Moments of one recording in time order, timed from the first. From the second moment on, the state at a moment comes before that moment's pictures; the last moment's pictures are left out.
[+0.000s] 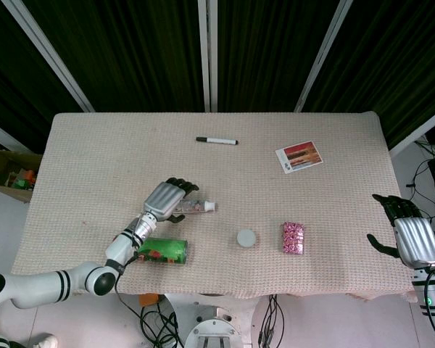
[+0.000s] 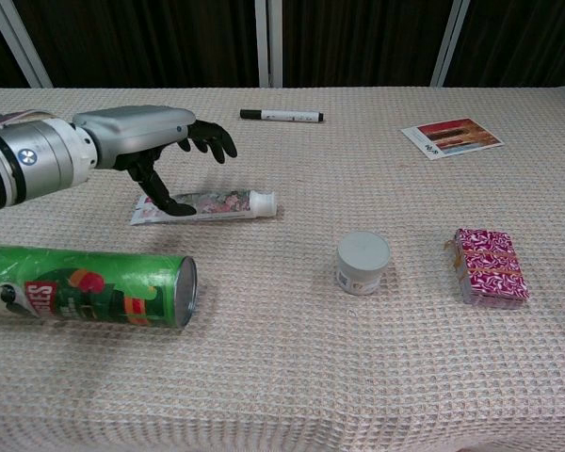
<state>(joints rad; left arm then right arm) -0.79 -1.59 -0.20 -1.49 1.09 0.83 0.38 0.16 -1.08 0.06 -1.63 -1.51 1.42 0.04</state>
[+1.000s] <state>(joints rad) -0.87 -1.75 -0.19 -1.36 0.85 0.89 0.54 0.15 -1.08 0.06 -1.63 -1.50 1.41 0.03</state>
